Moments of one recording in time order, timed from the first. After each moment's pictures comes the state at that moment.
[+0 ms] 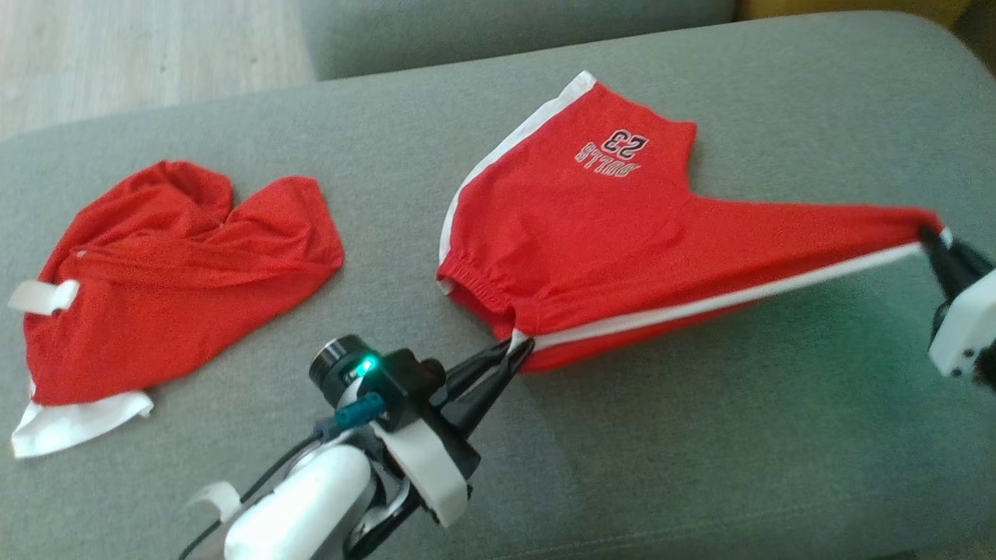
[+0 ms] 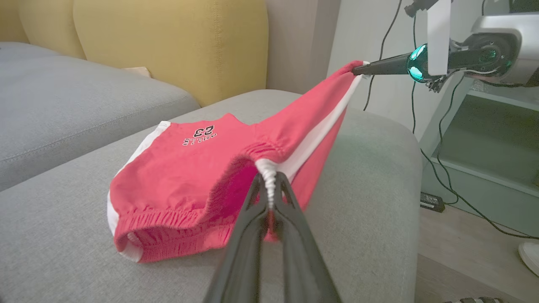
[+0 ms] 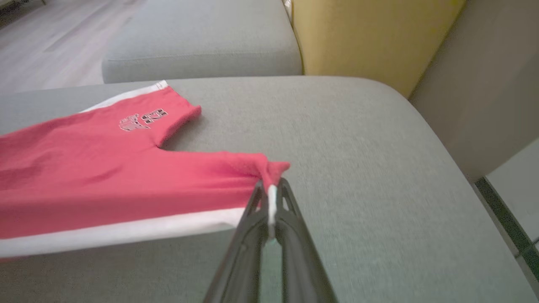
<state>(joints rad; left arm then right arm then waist) -0.39 0.28 -0.90 0.27 -0.42 -0.13 -0.26 -0.32 -0.53 0.15 0.40 0.52 0.13 0.29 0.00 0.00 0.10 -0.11</state>
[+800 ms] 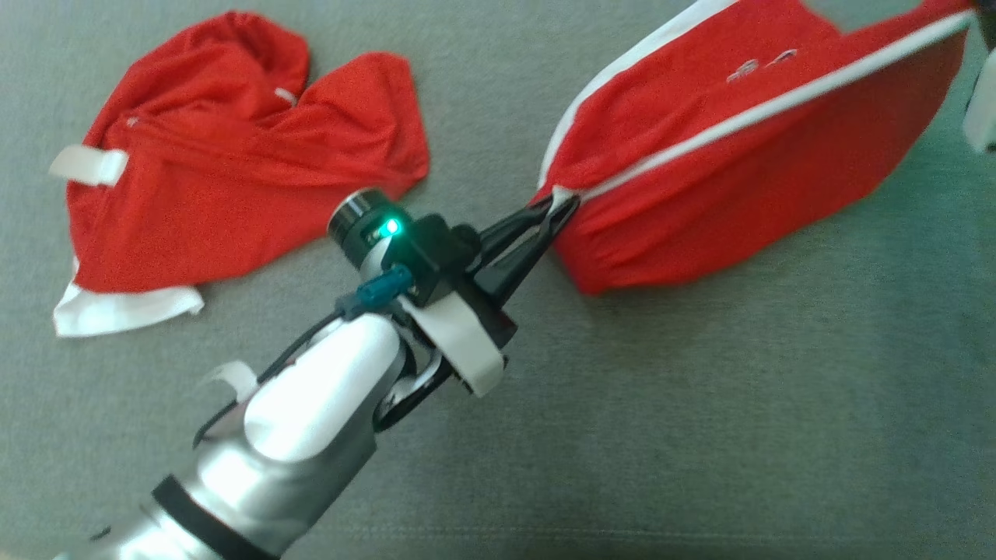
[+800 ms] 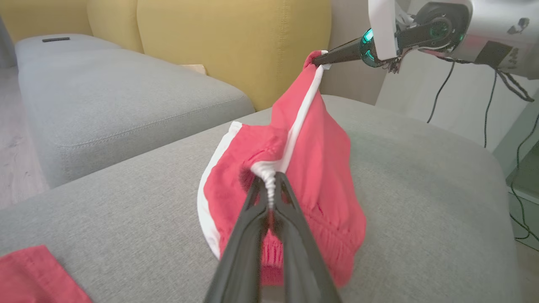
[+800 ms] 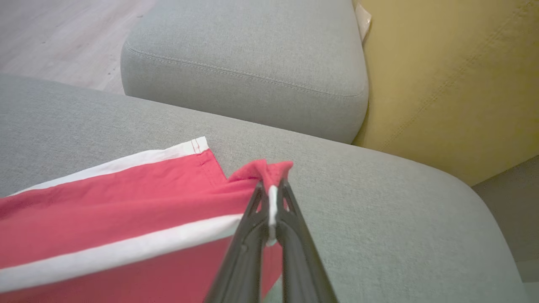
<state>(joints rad) -0.66 0.20 -0.89 0.32 -0.42 -0.13 -0.26 -0.80 -0.49 0.16 0.47 0.30 0.13 0.50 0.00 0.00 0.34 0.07</state>
